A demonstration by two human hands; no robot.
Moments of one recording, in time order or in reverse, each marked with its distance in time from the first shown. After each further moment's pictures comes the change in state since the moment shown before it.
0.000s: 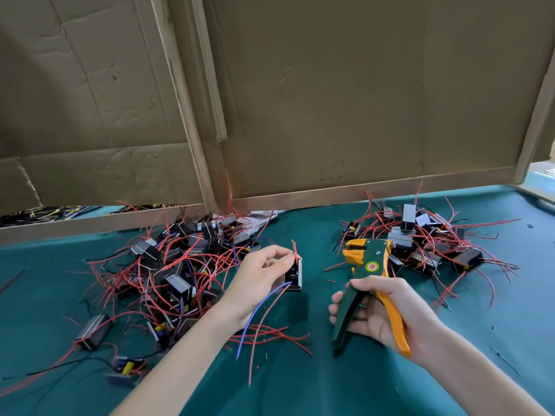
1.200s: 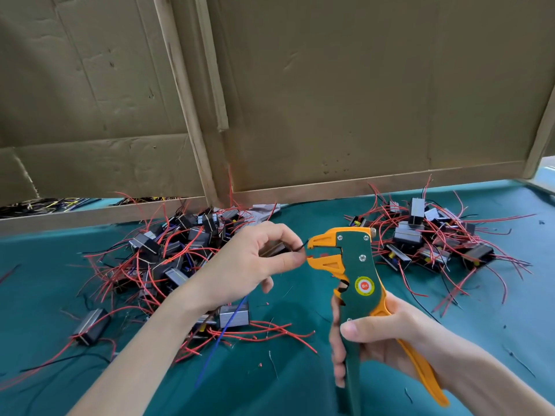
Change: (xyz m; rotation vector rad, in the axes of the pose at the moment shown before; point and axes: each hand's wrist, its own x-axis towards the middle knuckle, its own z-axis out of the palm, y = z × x) left_hand -0.014 0.040 -0.026 0.193 -0.242 0.277; right_hand -0.025 0.007 0.012 -0.331 -0.514 -0.084
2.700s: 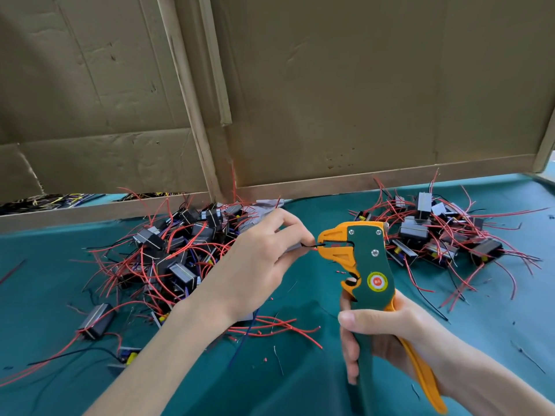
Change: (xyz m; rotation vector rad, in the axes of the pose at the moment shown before) left_hand -0.008 0.005 0.011 0.678 0.180 0.350; right_hand 0.002 0.004 0.009 -0.041 0.104 -0.046
